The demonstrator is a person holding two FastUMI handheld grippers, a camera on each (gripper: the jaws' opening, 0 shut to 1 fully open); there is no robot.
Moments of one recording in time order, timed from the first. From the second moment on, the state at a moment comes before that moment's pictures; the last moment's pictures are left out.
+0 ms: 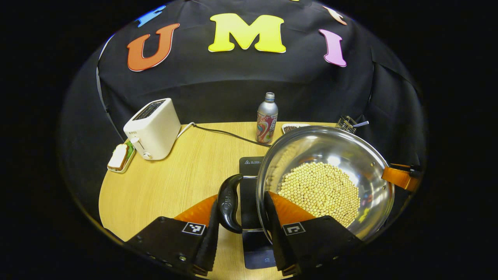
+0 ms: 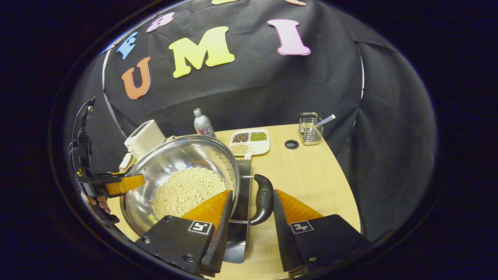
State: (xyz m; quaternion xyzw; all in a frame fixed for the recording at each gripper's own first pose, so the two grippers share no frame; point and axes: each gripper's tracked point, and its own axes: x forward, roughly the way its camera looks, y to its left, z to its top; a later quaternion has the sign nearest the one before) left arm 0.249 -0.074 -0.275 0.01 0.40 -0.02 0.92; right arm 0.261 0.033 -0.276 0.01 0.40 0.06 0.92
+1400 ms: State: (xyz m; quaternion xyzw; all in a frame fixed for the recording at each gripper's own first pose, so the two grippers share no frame) left arm 0.287 -0.041 -0.318 0.01 0.36 0.00 0.93; right arm 0.313 0.041 -0.331 0.06 0.36 0.07 0.93
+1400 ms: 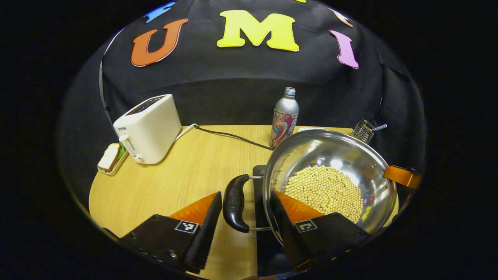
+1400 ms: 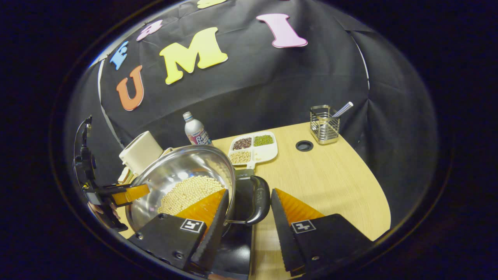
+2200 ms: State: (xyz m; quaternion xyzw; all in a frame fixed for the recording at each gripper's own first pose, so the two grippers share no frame) left arm 0.170 -0.074 -0.179 0.01 0.18 -0.02 0.98; right arm 0.190 0.023 -0.208 0.02 0.18 0.06 0.98
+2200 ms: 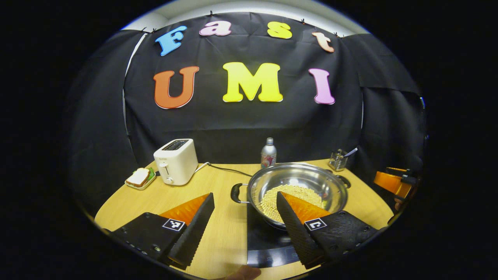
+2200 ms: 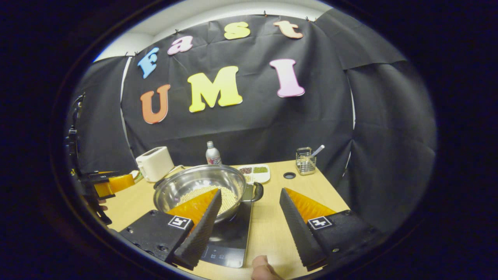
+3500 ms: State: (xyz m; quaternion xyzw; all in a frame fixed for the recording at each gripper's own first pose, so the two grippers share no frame) left arm -0.047 -0.103 -0.028 0.04 -0.01 -0.01 1.00; right arm -0.018 -0.018 -0.032 -0.02 0.00 -0.01 1.00
